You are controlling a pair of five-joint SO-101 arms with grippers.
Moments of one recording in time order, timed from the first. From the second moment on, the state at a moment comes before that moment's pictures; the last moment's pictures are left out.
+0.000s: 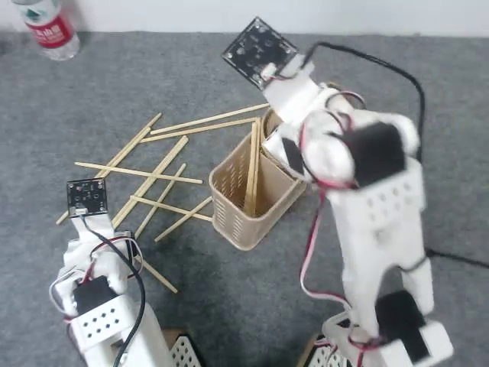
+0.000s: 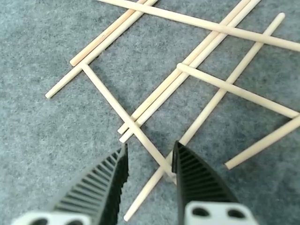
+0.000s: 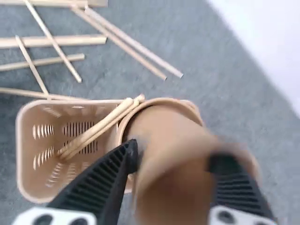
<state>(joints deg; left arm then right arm) -34.1 -78.2 89.5 52.1 -9.5 -27.6 -12.1 -33.1 100.7 26.4</state>
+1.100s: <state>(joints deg) -34.1 -78.2 89.5 52.1 -9.5 -17.9 9.1 -33.9 97.4 20.6</state>
